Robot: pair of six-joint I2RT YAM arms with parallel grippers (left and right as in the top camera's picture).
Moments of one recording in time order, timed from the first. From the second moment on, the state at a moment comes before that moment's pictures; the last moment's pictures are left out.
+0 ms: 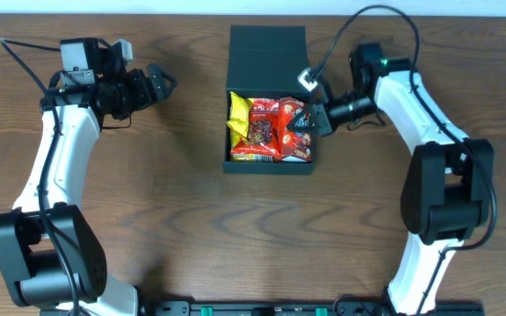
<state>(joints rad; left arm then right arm) 0.11 1.72 1.34 -0.57 0.54 -0.34 0.13 2.09 1.59 -1.07 -1.03 -0.54</state>
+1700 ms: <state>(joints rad) 0.11 1.72 1.34 -0.55 0.08 -0.27 0.12 2.10 2.00 -1.14 -0.73 -0.26</state>
